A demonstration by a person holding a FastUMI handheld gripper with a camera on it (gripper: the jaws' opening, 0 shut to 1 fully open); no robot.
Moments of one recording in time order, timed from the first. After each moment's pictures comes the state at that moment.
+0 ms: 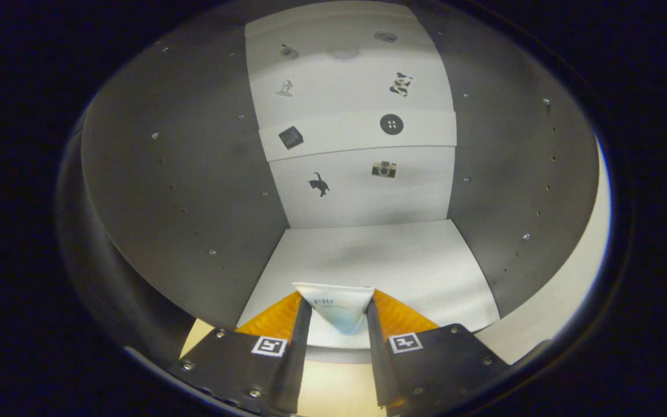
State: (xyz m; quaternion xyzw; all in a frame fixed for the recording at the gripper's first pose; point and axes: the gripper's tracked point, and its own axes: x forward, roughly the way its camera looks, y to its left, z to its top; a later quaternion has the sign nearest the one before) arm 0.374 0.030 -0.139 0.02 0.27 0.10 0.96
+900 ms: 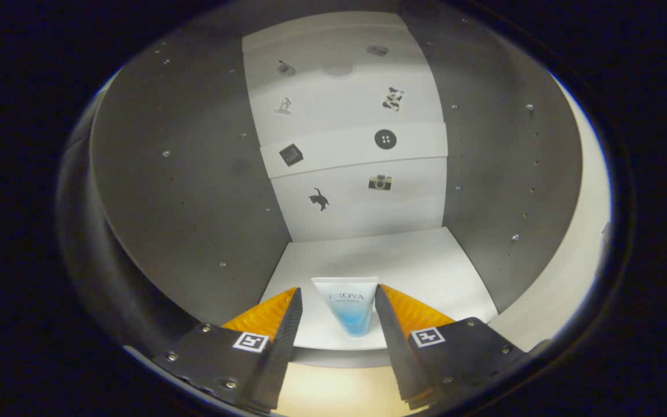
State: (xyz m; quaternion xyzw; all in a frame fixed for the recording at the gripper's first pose) arm 0.351 0.032 -0.108 0.04 0.21 0.09 0.97
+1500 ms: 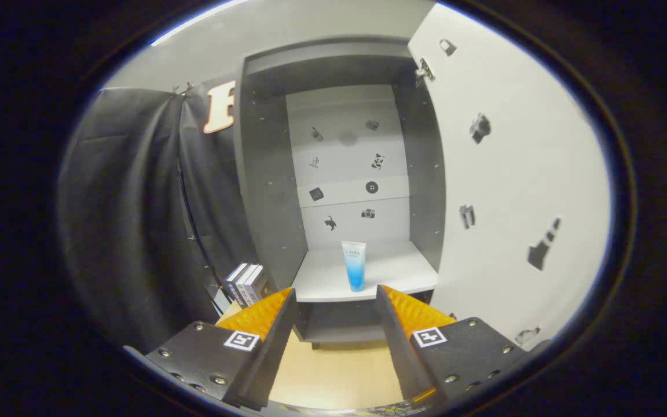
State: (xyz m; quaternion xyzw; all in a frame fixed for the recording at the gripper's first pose) arm 0.111 0.012 -0.046 0.02 0.09 0.06 0.99
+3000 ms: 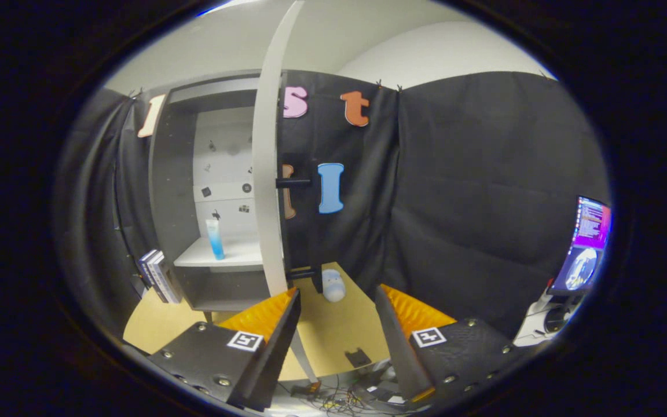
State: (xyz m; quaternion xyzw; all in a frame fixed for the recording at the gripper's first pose) arm -0.015 -0.248 -0.065 -0.03 0.07 -0.13 0.99
